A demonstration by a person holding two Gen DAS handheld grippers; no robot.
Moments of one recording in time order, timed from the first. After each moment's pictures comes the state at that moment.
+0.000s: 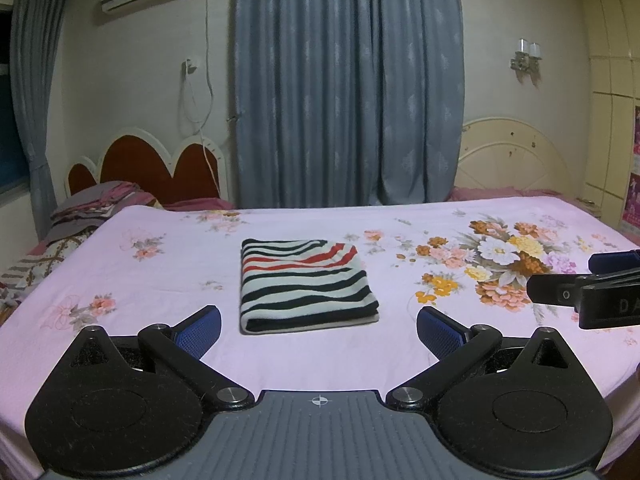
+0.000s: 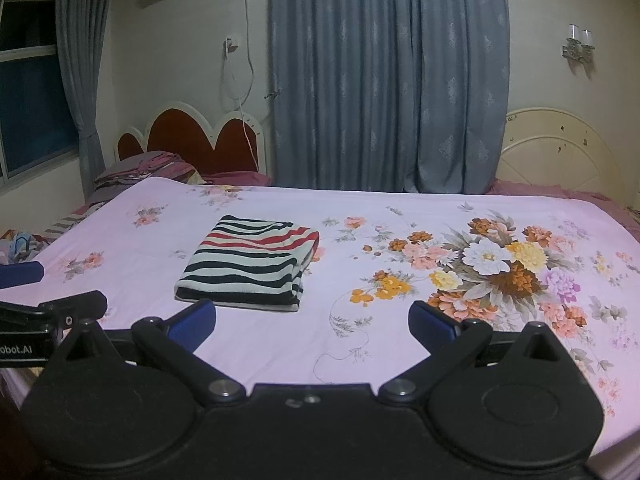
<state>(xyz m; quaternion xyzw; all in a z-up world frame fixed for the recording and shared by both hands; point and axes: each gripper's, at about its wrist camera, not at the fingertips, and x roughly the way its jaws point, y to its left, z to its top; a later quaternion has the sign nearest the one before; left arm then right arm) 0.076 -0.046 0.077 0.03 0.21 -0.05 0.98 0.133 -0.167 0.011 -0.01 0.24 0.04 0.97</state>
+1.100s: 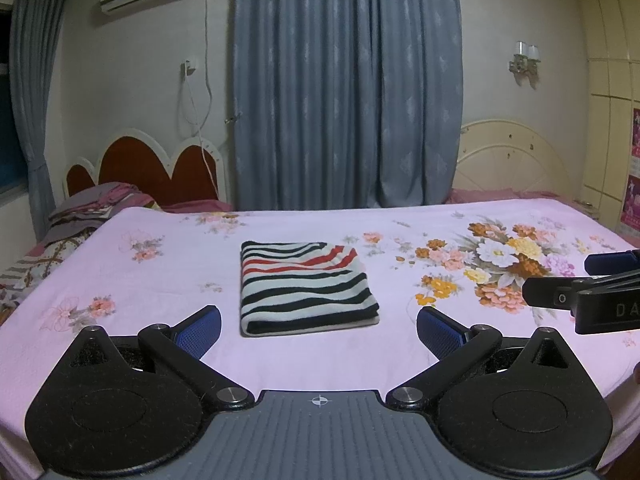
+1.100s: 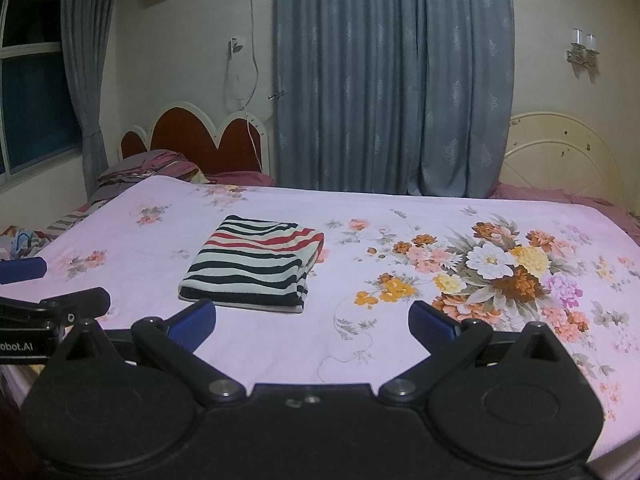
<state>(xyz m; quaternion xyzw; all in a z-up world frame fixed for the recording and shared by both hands) 0.078 -0.042 0.077 0.03 0.20 -0.06 0.98 0.133 -0.163 0.014 -0.01 0.24 0.05 0.97</state>
